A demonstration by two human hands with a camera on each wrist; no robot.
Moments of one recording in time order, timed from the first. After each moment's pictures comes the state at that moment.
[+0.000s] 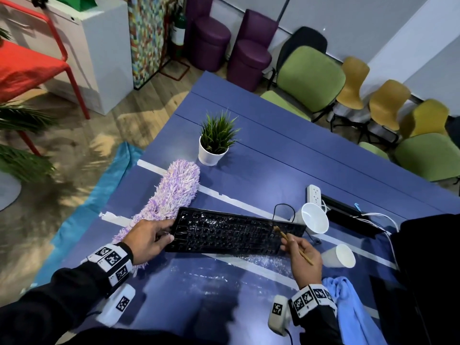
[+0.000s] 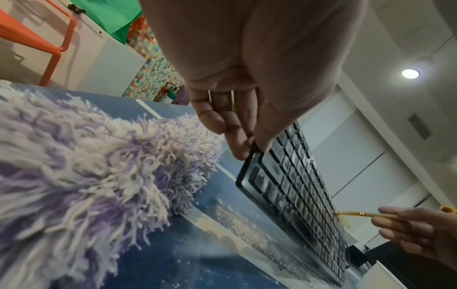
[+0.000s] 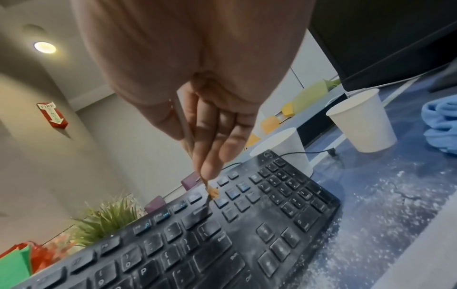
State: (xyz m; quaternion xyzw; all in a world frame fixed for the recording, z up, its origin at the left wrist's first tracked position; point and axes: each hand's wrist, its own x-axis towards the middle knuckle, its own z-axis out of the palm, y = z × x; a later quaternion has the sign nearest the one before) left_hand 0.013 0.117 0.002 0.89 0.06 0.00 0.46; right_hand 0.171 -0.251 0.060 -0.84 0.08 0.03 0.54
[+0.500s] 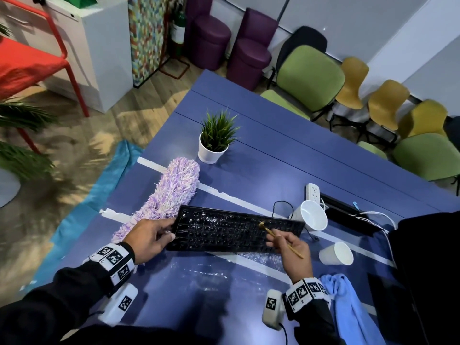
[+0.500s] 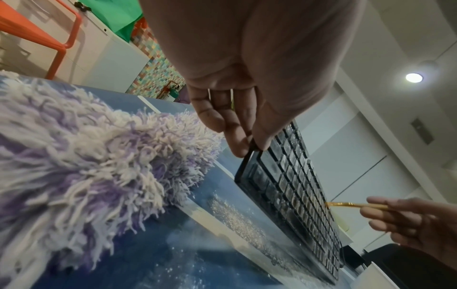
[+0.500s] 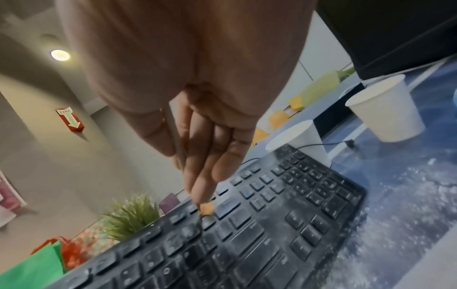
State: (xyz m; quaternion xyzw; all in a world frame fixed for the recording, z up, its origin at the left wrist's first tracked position) left_hand 0.008 0.112 -0.005 0.88 0.08 0.01 0.46; right_hand 0.161 -0.227 0.077 -0.82 0.04 0.11 0.56
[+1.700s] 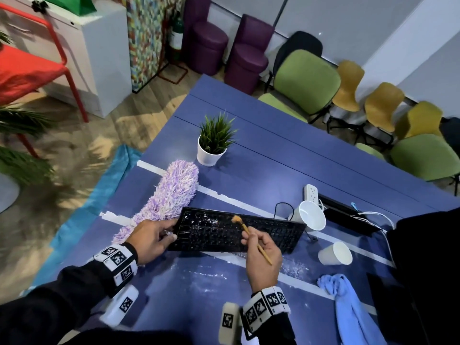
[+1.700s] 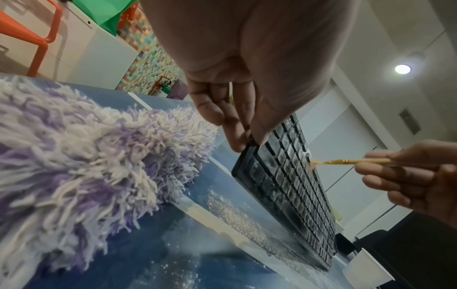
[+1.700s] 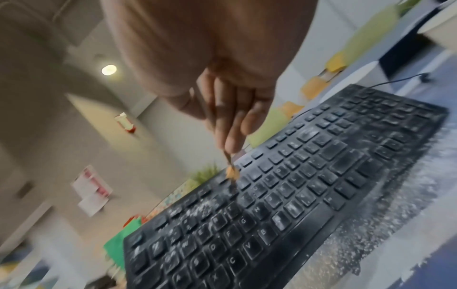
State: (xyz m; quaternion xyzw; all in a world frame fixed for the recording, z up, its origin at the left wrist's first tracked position) left_hand 0.007 0.102 0.020 0.90 0.08 0.05 0.43; right_hand 0.086 -0.144 0.101 -0.80 0.03 0.05 0.60
